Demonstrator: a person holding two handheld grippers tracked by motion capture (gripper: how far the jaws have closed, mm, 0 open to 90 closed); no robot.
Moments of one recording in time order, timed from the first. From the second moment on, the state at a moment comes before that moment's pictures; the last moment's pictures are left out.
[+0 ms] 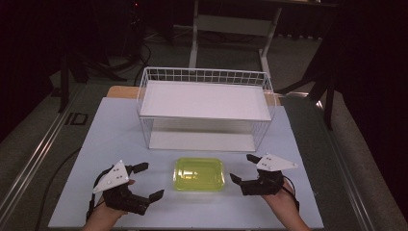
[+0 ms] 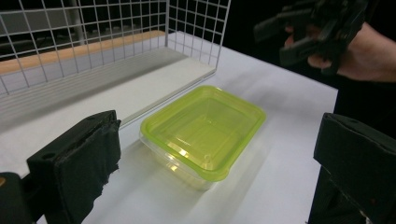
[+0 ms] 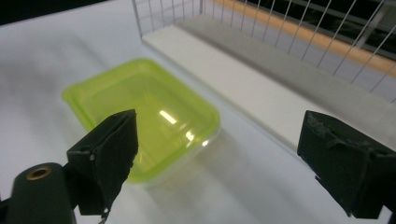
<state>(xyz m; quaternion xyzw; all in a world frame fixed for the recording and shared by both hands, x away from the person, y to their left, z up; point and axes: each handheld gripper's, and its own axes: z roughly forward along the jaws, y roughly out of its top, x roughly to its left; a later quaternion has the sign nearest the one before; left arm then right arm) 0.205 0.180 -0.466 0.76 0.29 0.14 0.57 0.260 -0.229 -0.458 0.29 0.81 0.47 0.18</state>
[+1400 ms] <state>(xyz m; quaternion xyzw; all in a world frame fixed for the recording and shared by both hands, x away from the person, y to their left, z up) 0.283 0.138 -0.511 0.75 0.48 -0.06 0.45 0.298 -0.193 -0.497 0.49 0.77 0.40 -0.05</state>
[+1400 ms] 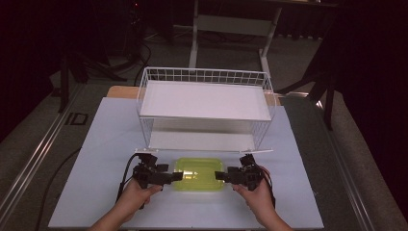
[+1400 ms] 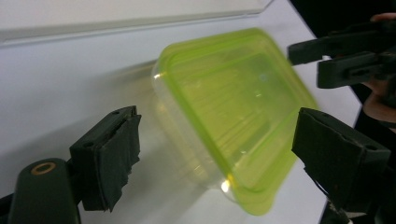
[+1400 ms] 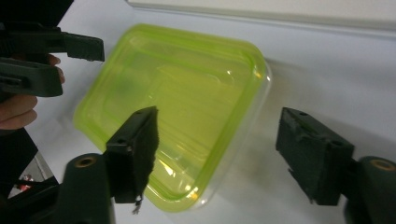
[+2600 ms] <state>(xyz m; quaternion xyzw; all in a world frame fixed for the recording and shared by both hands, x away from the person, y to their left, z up) 0.264 0.129 -0.514 0.76 0.49 -0.06 0.43 0.285 -0.194 -0.502 0.51 0.76 0.40 -0.07</state>
